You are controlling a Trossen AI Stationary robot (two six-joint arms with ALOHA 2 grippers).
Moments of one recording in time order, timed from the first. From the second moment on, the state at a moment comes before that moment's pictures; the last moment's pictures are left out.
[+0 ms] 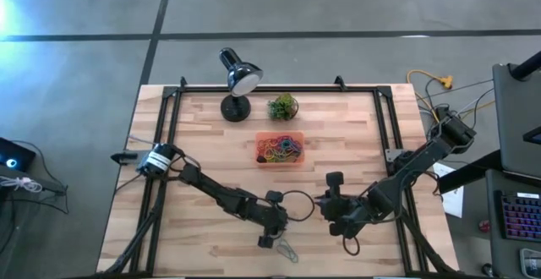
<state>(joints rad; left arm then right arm) -0.41 2.09 1.20 0.13 -0.09 -0.21 0.68 1.52 0.98 -0.55 0.63 0.36</state>
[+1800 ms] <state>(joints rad) -0.38 1.58 1.18 -0.13 -0.90 0.24 0.68 1.52 0.96 -0.54 0.63 0.36</state>
